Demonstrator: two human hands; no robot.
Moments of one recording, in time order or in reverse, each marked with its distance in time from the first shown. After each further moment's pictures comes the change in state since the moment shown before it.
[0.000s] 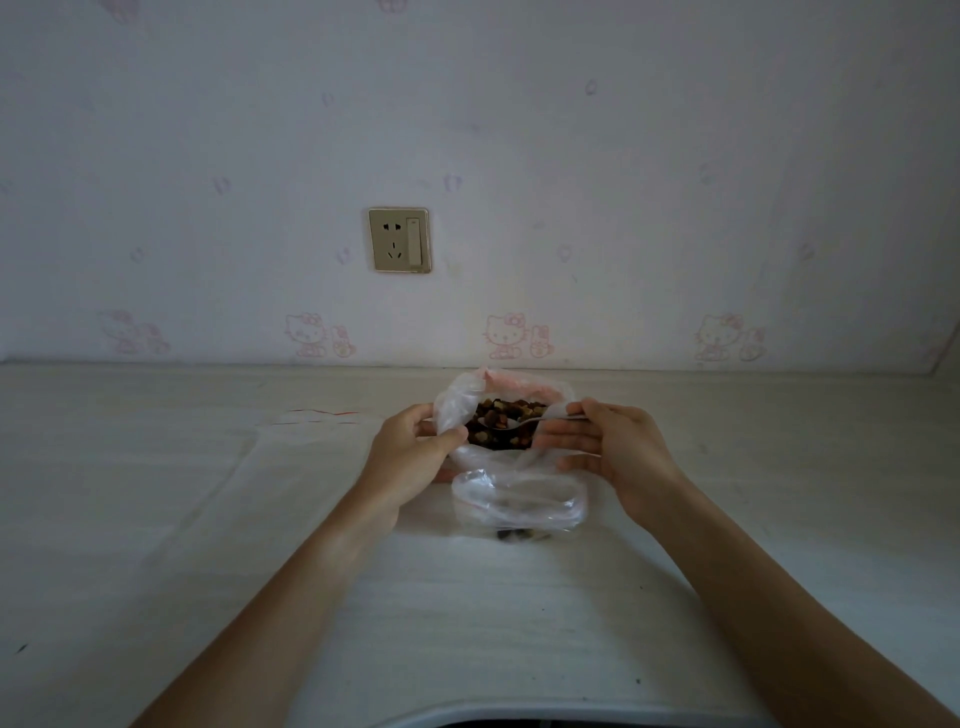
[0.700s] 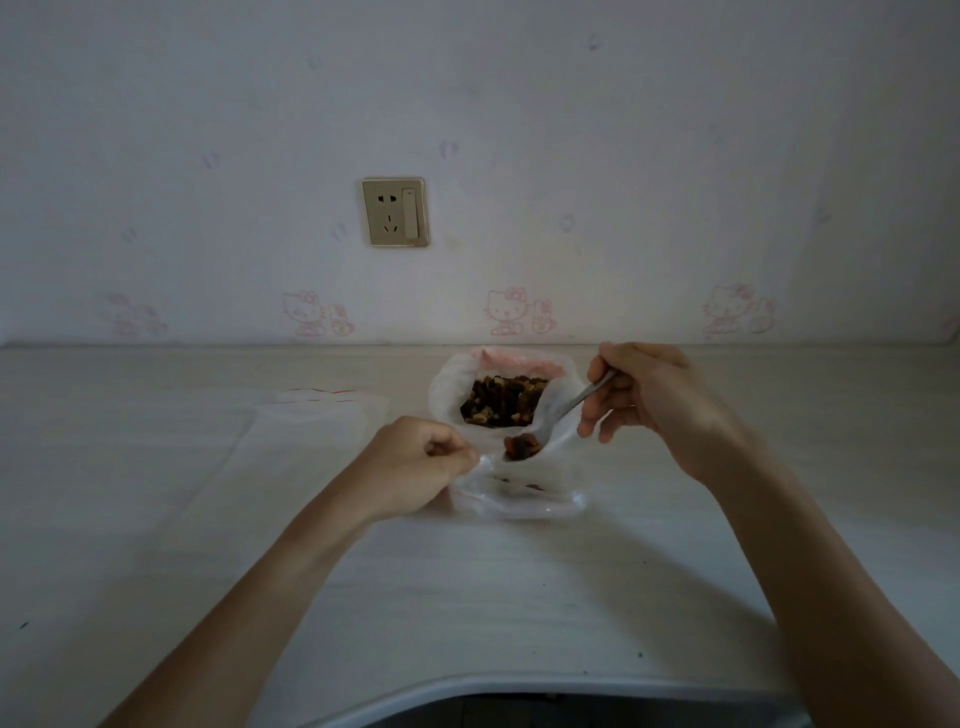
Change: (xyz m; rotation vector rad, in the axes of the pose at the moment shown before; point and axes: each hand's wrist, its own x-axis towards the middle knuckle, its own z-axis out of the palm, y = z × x) left_hand -0.042 0.017 -0.010 0.485 -0.204 0.050; right_hand -0.005 -0.035 -0.023 -0.230 -0.176 -0.157
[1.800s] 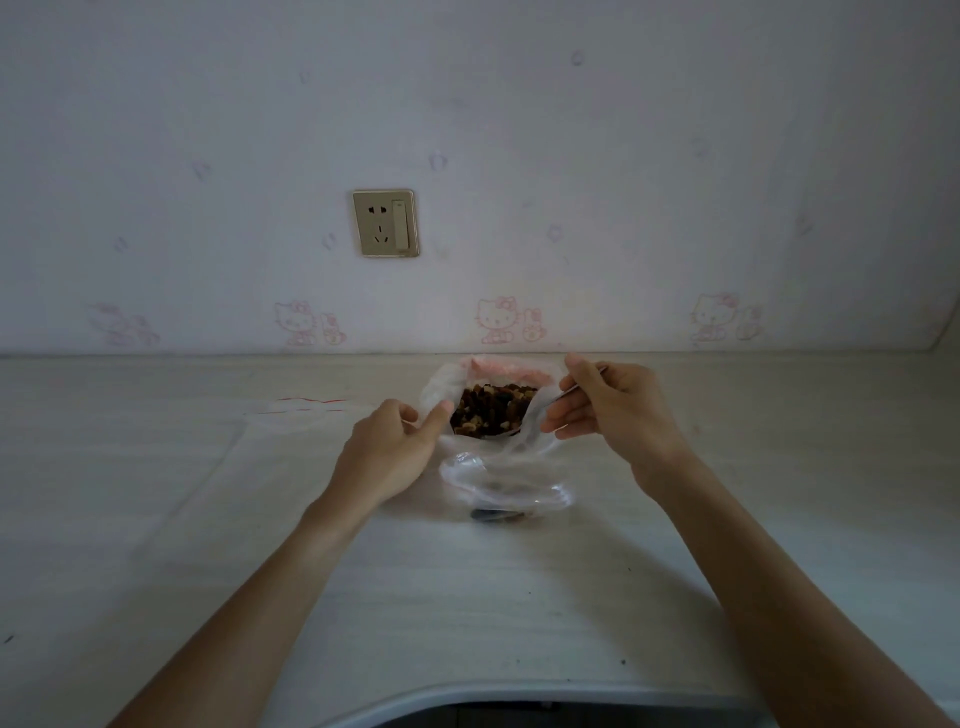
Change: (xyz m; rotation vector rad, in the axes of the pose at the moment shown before) left_hand 0.036 -0.011 0.003 0.111 0.281 -0.133; right_hand 0.007 0.019 0.018 -0.007 0.177 -0.050
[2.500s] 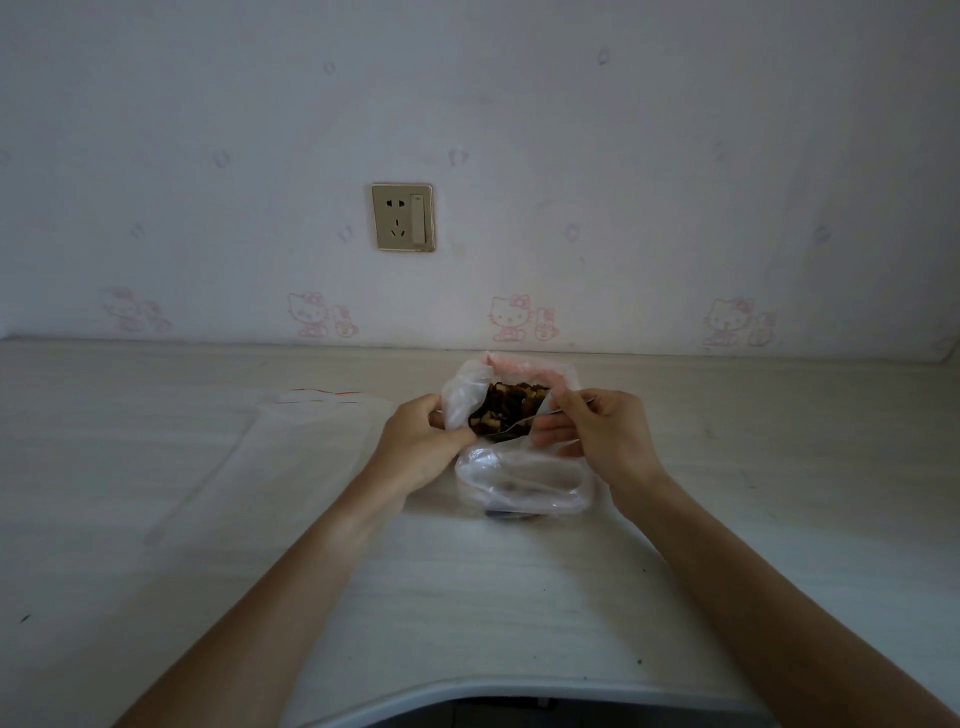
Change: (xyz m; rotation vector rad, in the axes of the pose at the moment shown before) left_hand 0.002 0.001 0.014 -0.346 -0.080 0.044; right_hand -0.007 0.022 0.028 -0.030 0.072 0.076
